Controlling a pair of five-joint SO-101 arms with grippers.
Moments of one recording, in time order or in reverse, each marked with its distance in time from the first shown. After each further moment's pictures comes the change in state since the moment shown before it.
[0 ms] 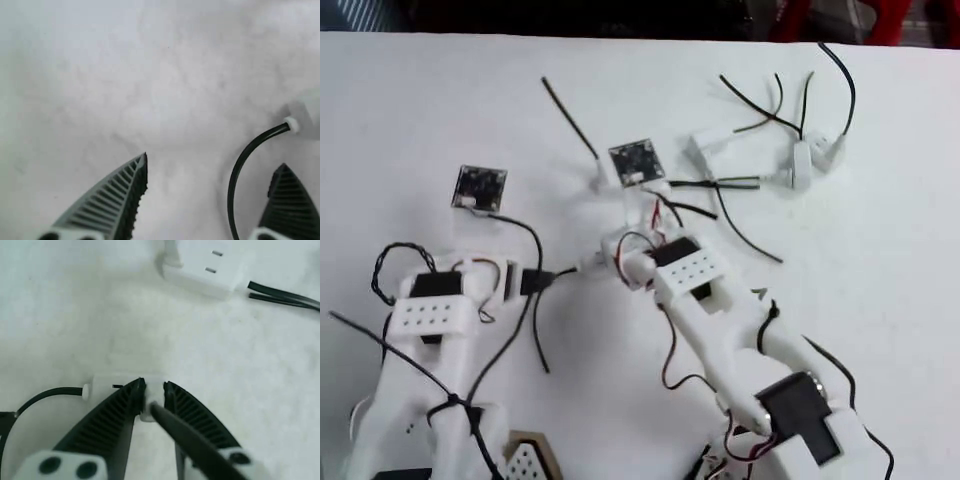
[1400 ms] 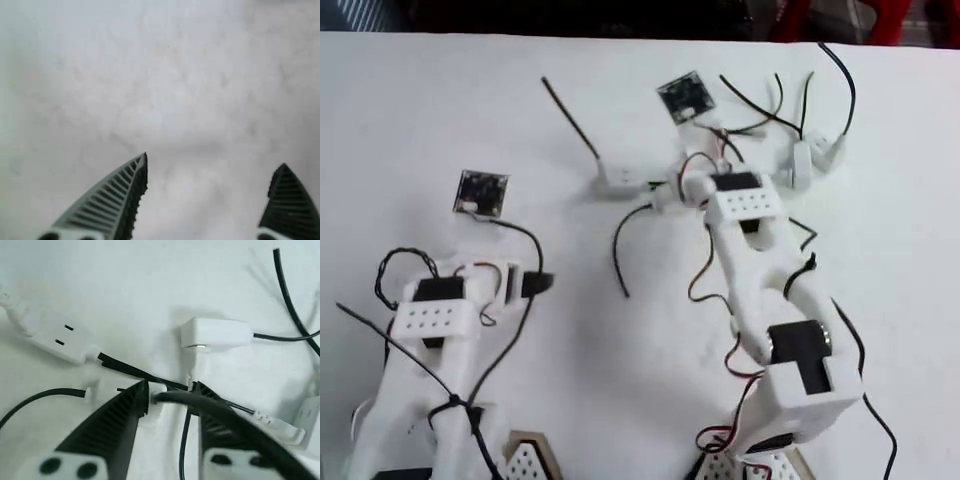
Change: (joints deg) left arm 0.0 0.0 2.7 -3.3 0.0; right arm 20.1 13.1 -24.6 4.7 26.7
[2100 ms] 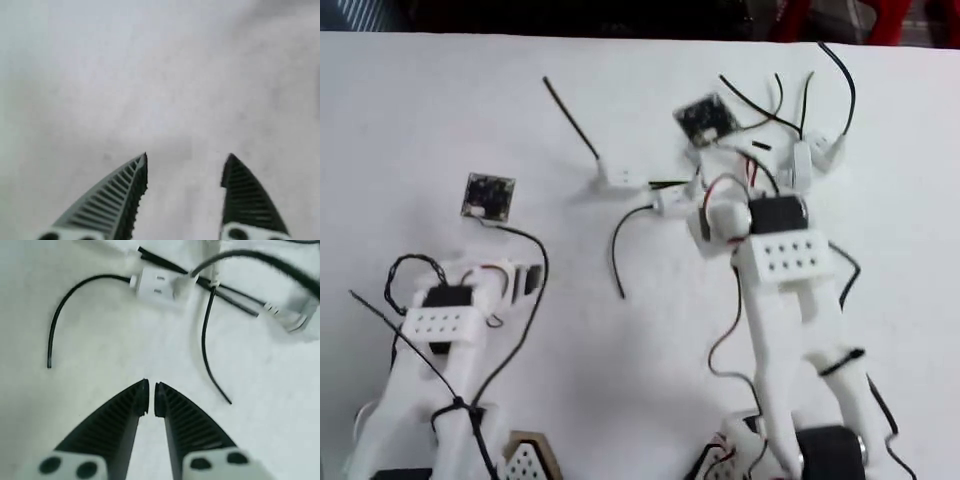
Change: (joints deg) left arm 2.4 0.0 4.3 -9.8 0.0; right arm -0.1 -31.7 10.5 35.7 0.0
